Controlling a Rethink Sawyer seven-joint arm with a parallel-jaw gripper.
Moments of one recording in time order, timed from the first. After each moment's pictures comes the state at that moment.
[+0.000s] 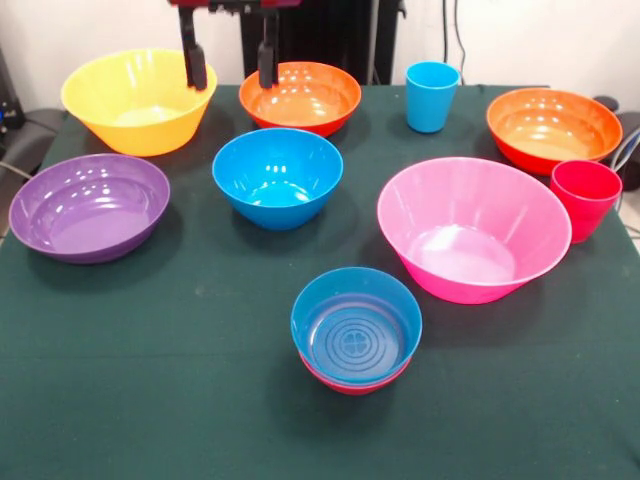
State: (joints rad) arm -0.28 -0.74 -0.12 1.45 0.12 0.80 1.20
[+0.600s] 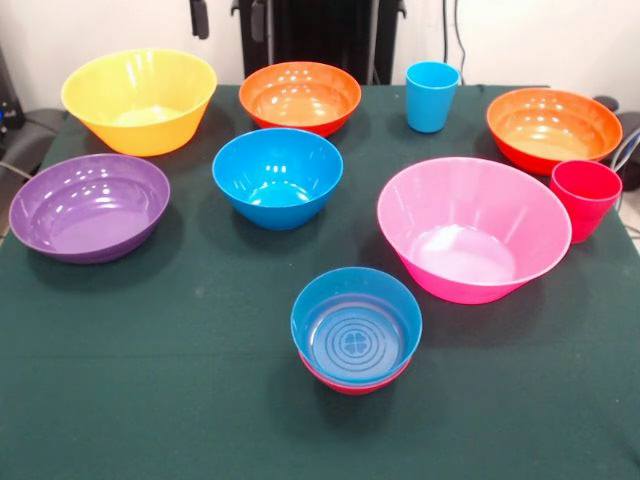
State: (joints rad) arm -0.36 -0.90 -0.12 1.84 0.12 0.57 1.20
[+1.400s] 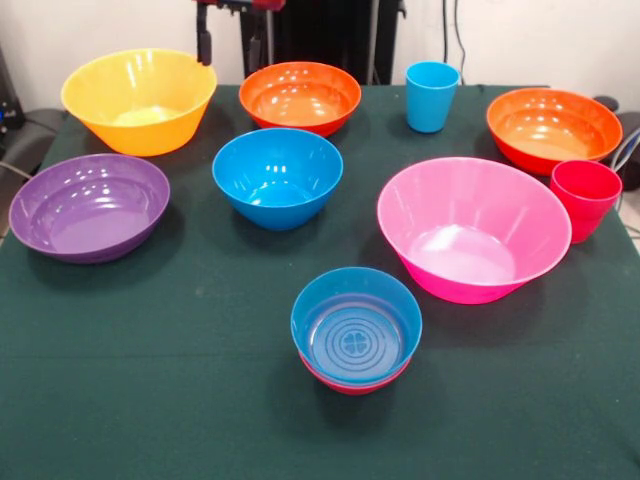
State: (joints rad) arm -0.42 -0.87 -0.09 2.07 0.08 0.21 1.21
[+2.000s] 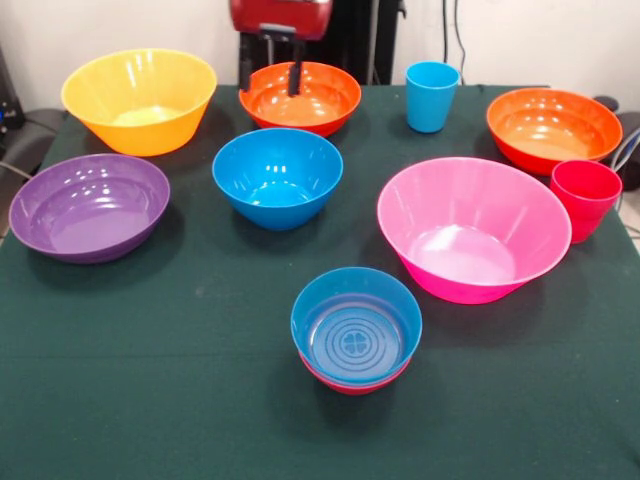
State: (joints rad) arm -0.32 -0.79 -0.10 2.08 0.08 0.12 1.26
